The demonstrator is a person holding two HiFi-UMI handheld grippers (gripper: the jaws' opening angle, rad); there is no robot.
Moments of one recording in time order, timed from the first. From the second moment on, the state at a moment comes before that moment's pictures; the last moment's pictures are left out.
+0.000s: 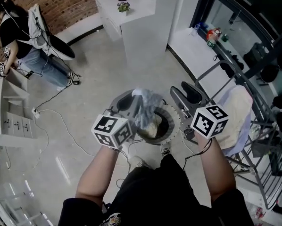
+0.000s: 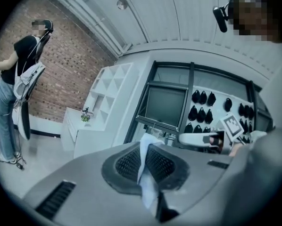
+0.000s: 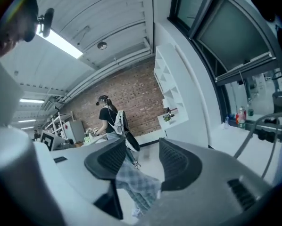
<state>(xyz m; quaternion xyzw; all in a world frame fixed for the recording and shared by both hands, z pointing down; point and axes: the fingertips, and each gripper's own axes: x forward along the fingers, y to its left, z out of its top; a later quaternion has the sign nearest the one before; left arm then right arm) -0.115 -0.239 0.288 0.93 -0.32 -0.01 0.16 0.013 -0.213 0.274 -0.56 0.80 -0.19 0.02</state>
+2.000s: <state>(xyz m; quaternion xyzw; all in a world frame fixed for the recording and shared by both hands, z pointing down) 0.085 0.090 0.038 0.97 -0.16 -0.16 0.09 0.152 0.190 0.533 -0.56 0.71 -0.43 0.03</state>
